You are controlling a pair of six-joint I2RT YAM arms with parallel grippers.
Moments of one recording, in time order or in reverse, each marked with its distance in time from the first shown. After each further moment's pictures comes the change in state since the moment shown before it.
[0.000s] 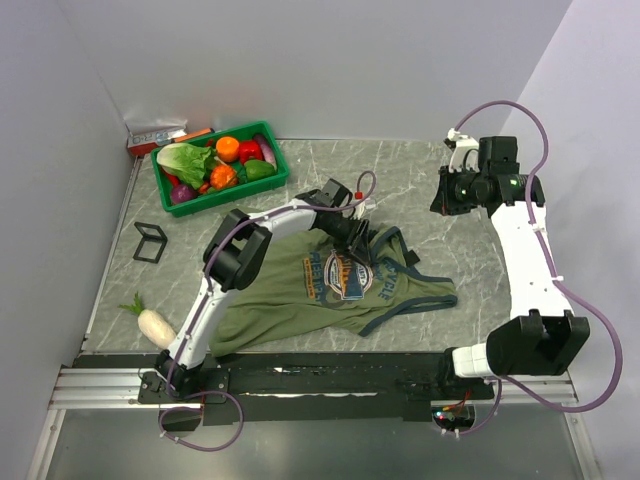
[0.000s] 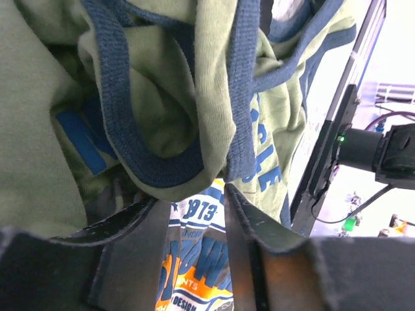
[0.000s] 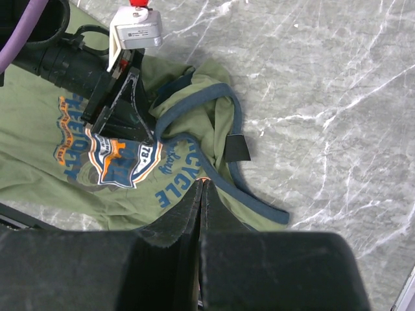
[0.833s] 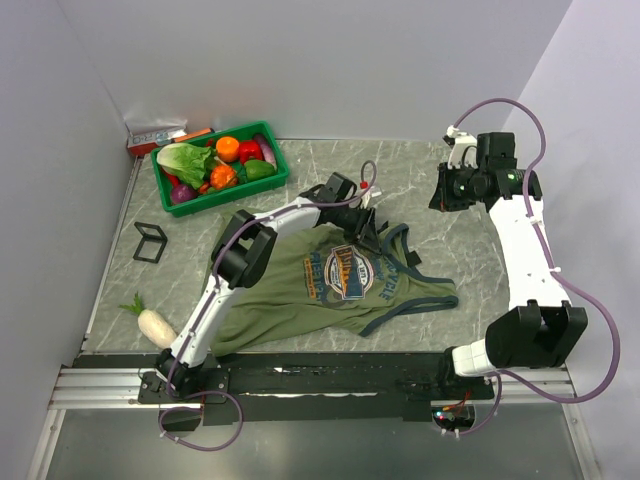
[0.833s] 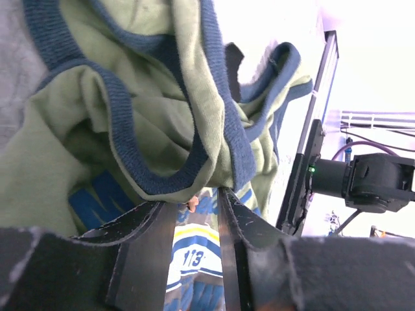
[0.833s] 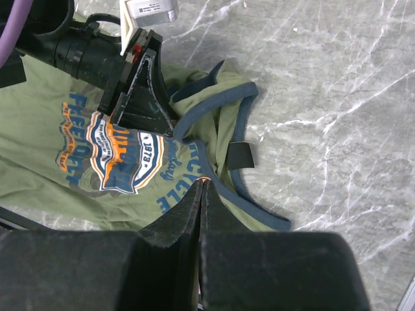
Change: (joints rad) left arm 0.005 0.102 0.139 0.150 0.068 -0.149; right arm 0.000 0.046 0.029 0.006 -0.001 0.011
